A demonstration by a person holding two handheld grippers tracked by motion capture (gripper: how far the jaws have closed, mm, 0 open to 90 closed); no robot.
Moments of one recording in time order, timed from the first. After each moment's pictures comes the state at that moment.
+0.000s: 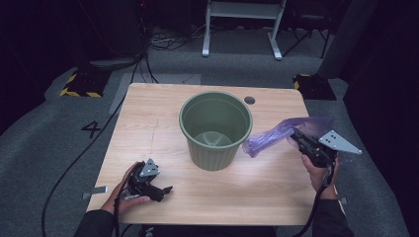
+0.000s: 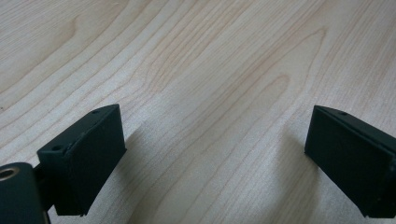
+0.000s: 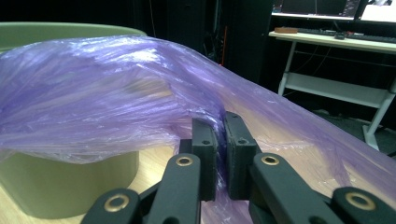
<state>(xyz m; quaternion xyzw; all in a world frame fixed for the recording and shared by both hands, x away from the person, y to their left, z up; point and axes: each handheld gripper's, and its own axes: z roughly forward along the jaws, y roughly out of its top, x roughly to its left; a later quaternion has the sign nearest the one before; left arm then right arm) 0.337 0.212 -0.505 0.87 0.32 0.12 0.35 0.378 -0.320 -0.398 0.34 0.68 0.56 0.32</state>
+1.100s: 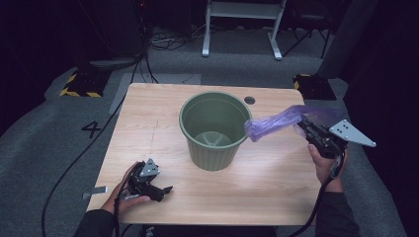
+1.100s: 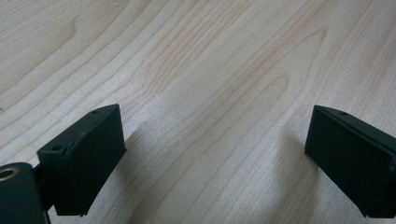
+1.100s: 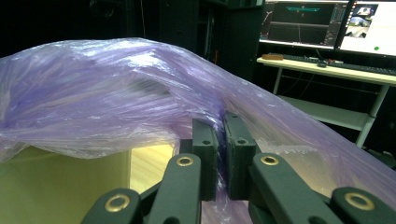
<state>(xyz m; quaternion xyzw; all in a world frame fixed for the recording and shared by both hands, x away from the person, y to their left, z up) 0.337 0.212 -0.505 0.87 0.31 0.12 0.35 0.379 -0.318 -0.353 0.33 0.66 0.57 0.36</state>
